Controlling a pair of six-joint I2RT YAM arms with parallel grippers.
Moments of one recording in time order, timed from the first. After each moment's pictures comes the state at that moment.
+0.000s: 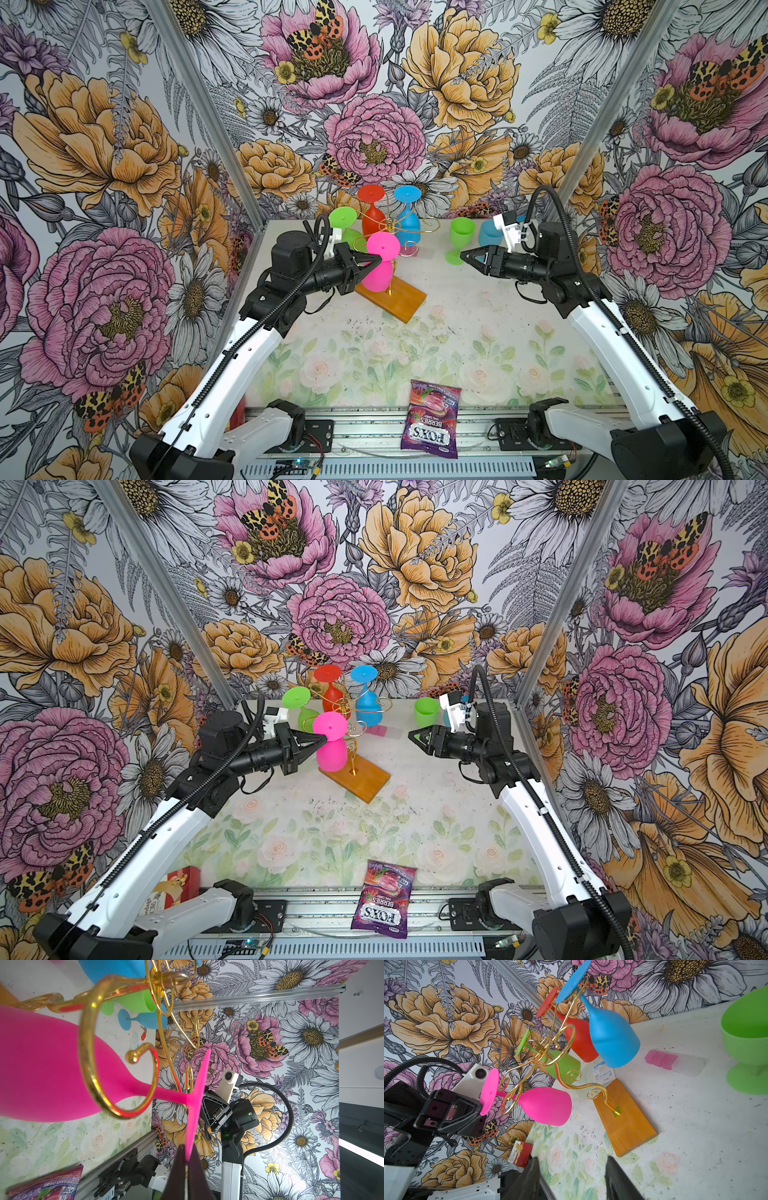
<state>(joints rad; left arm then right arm) -0.36 1.05 1.12 -0.38 0.67 -1.31 0.18 1.16 1.18 -0.48 -0.76 0.48</state>
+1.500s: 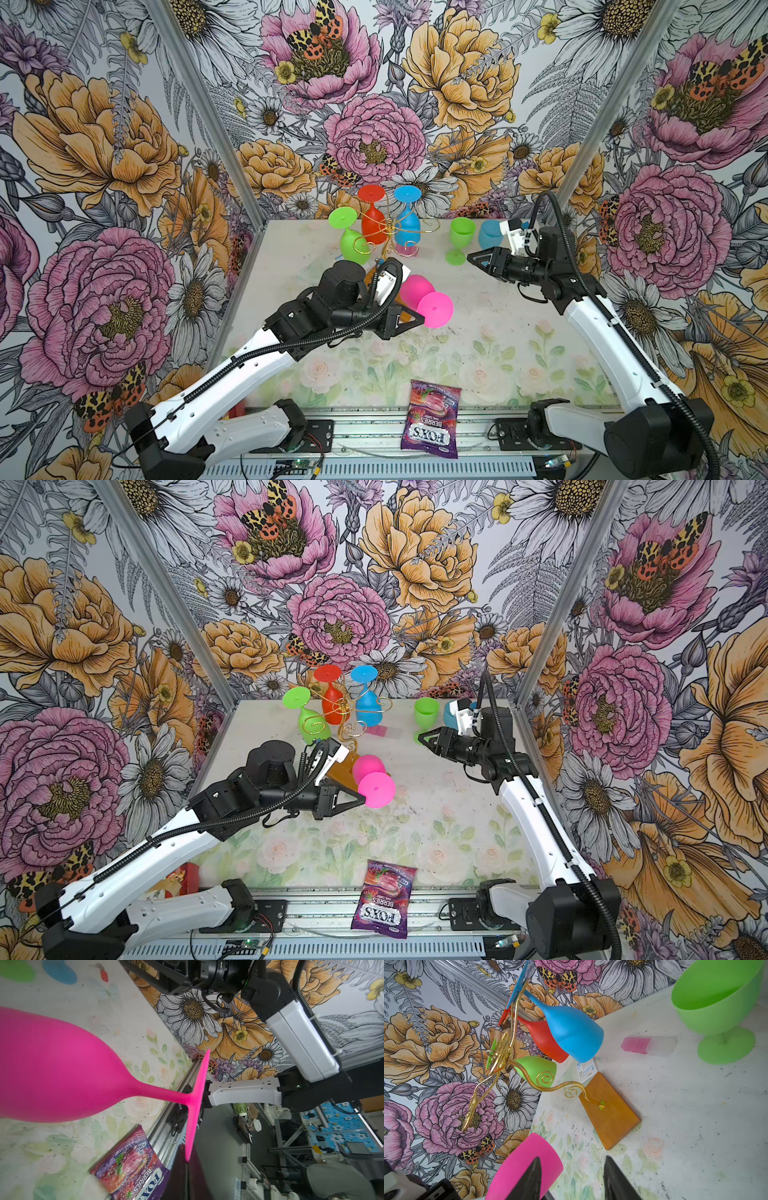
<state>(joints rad) -0.86 1.06 1.13 -0.58 0.52 -0.53 0.09 1.21 1.11 -0.46 -0.78 0.54</state>
